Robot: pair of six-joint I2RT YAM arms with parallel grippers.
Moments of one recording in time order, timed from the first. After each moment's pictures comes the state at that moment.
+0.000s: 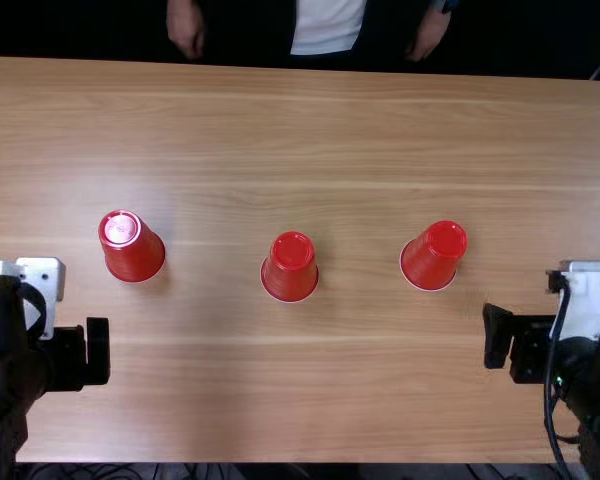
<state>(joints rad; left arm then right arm) 0.03 1.02 1.41 -1.38 -0.07 0.00 -0.08 0.94 1.31 -1.14 -0.09 -0.10</state>
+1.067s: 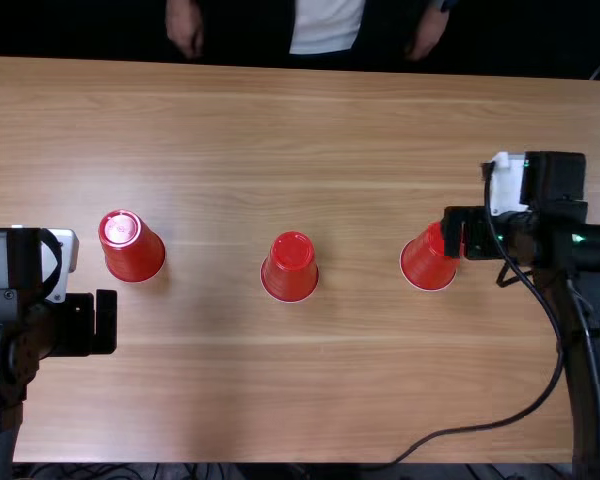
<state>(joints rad) 0.03 1.19 1.45 -1.39 -0.07 0.00 -0.03 1.58 1.43 -0.88 -0.09 -0.11</state>
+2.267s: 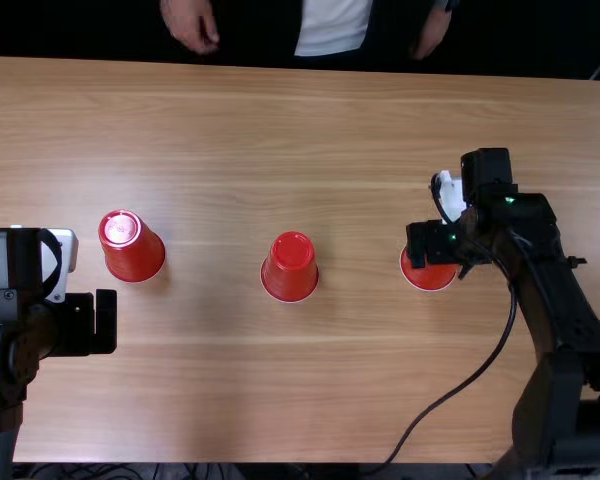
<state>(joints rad) 0.03 1.19 1.45 -1.39 -0.07 -0.01 0.03 1.88 1.43 -0.88 -0.09 -0.11</state>
